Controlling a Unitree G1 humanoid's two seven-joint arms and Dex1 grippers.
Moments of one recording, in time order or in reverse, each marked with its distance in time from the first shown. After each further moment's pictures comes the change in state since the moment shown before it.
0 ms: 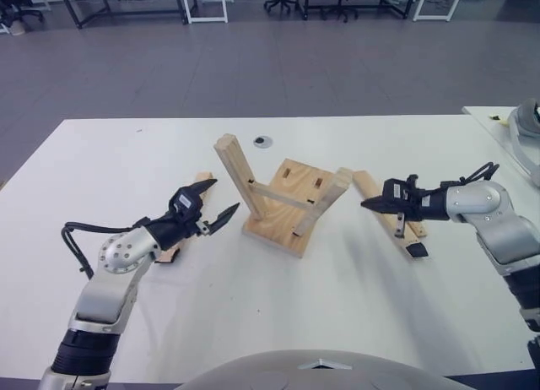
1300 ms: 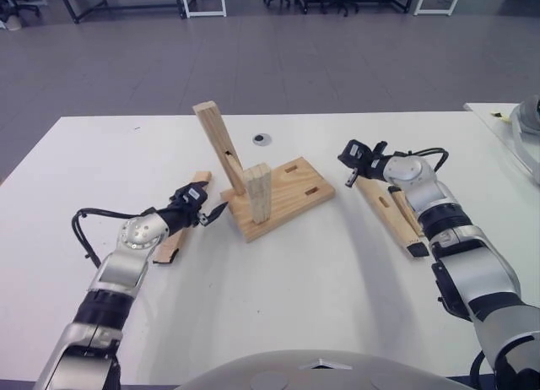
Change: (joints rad) left arm -0.123 0.080 -0.050 0.332 0.204 -0.073 0.021; right arm -0.405 0.378 0.066 0.830 -0.288 -0.287 -0.386
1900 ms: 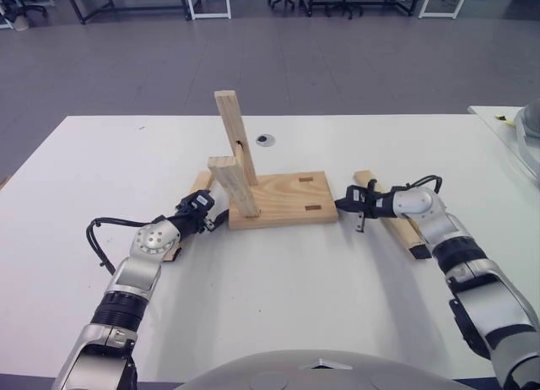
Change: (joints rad) left arm -0.107 -0.123 -0.056 0.276 0.090 -0.106 0.034; right arm 0.267 -0.134 0.032 -0.292 0.121 -0.097 0.435
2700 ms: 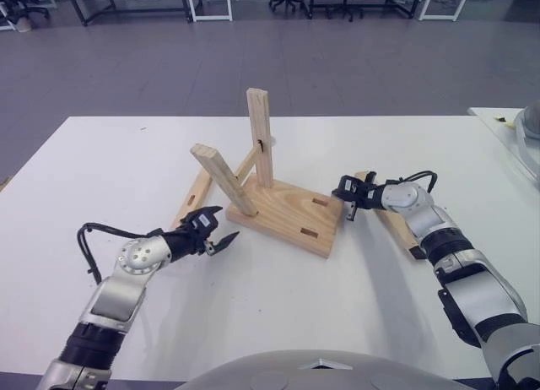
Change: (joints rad) left arm 0.173 0.108 -0.038 -0.357 -0.007 0.164 -0.134; right arm -0.125 0.088 0.027 0.182 -0.110 0.031 -0.237
